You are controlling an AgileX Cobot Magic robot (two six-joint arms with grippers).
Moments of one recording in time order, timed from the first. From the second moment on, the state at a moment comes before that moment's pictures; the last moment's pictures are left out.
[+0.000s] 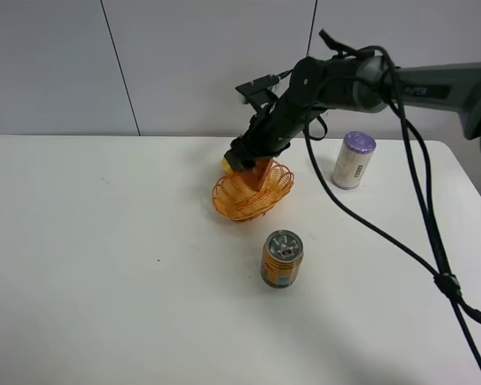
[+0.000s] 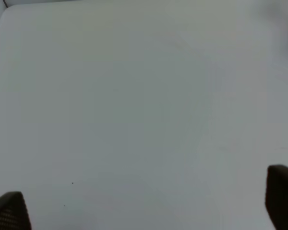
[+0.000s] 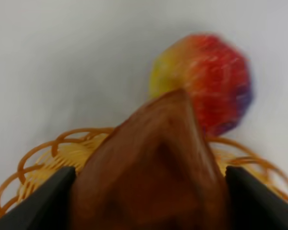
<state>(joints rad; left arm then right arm) -0.01 -0.01 -0.51 0.07 1.05 -0.04 0.47 2.13 -1.60 0.32 0.59 -0.39</state>
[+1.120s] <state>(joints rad) -0.01 -0.01 -0.51 0.07 1.05 -0.04 0.47 1.69 -1.56 0.28 0.57 -0.23</state>
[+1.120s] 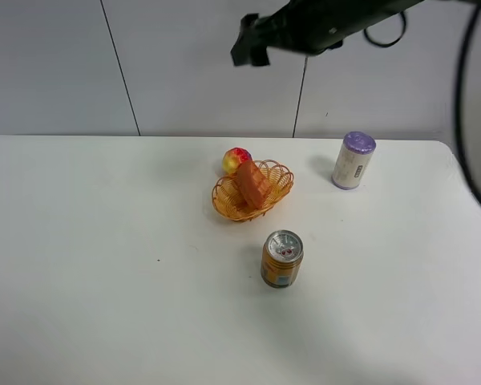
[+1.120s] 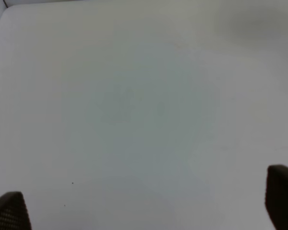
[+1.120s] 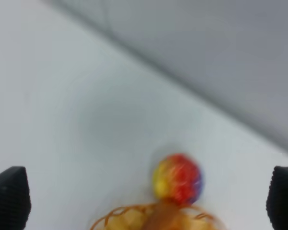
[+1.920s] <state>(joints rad) -0.01 -0.01 -0.51 0.07 1.05 -0.04 -0.18 0.40 -0.52 0.25 0.64 -0.16</state>
